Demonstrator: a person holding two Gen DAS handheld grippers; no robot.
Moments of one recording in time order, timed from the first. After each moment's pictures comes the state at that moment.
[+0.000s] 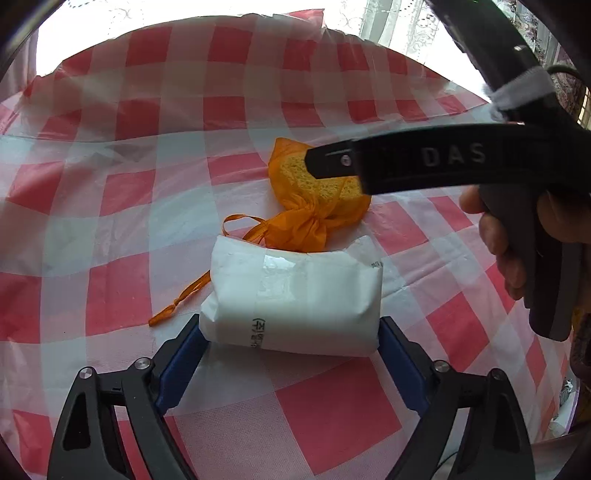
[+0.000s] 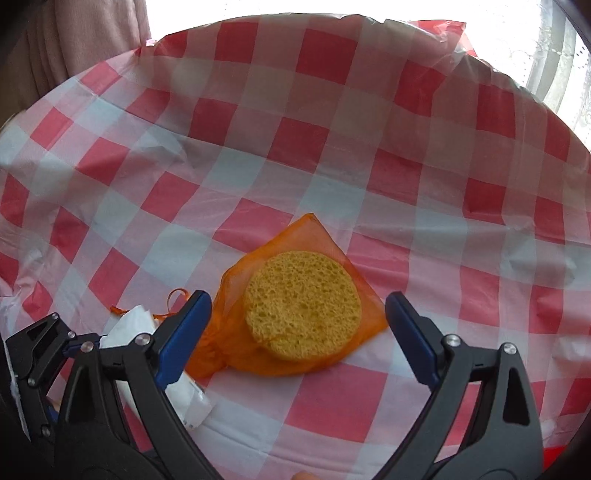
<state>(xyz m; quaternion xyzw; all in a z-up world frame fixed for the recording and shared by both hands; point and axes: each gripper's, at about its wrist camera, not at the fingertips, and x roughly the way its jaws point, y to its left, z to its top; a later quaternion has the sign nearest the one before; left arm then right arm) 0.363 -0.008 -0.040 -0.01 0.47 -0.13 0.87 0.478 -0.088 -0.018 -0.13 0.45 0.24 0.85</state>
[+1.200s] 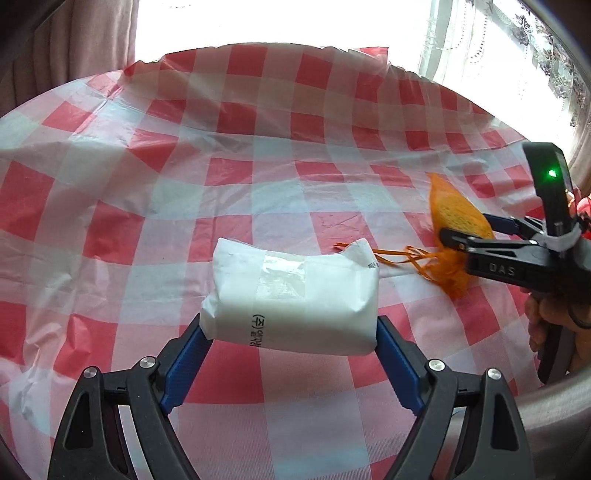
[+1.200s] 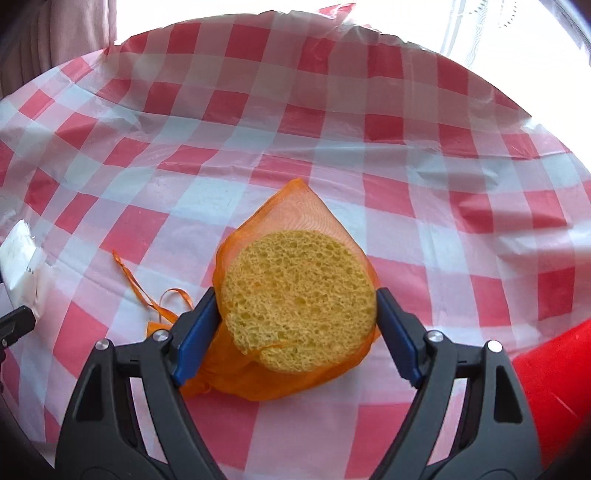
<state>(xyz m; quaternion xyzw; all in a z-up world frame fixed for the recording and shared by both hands) 0.291 0.031 -0.012 -0.04 0.44 0.00 0.90 0.397 -0.180 -0.032 -0.11 0.42 0.14 0.89</state>
